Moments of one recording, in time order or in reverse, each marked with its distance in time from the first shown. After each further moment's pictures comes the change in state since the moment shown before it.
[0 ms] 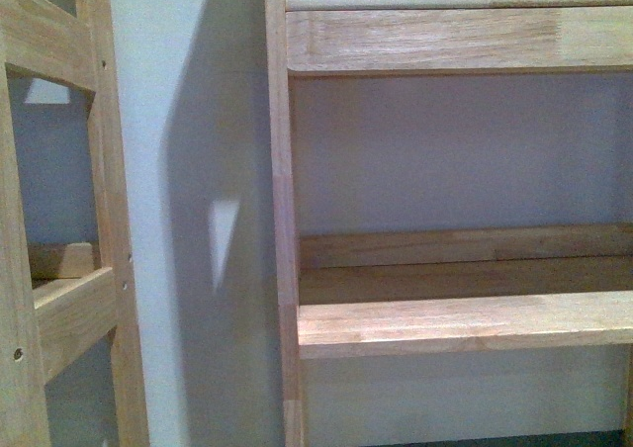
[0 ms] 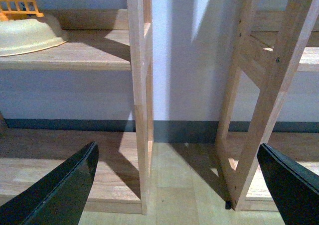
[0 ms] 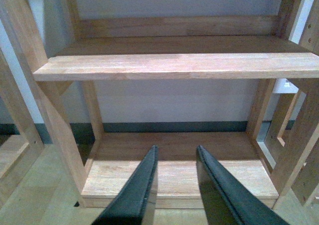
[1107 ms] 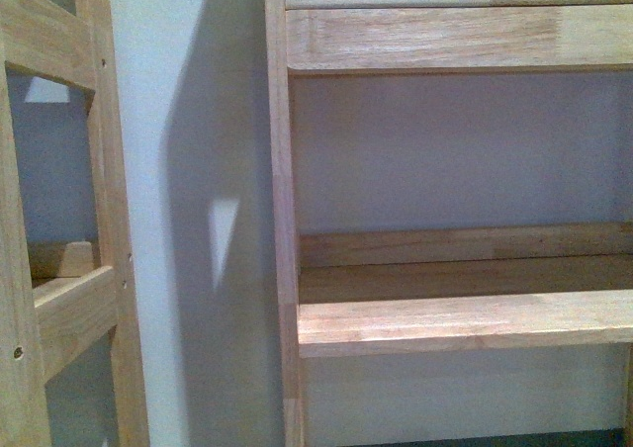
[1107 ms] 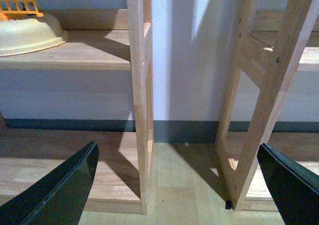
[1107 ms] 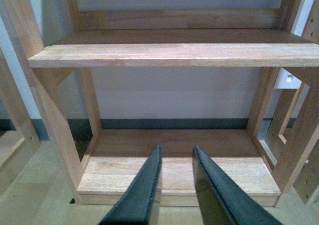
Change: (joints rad) left arm 0.000 0.000 0.000 0.000 0.000 0.000; right arm -0.002 -0.101 -0.111 0.021 -0.001 -0.006
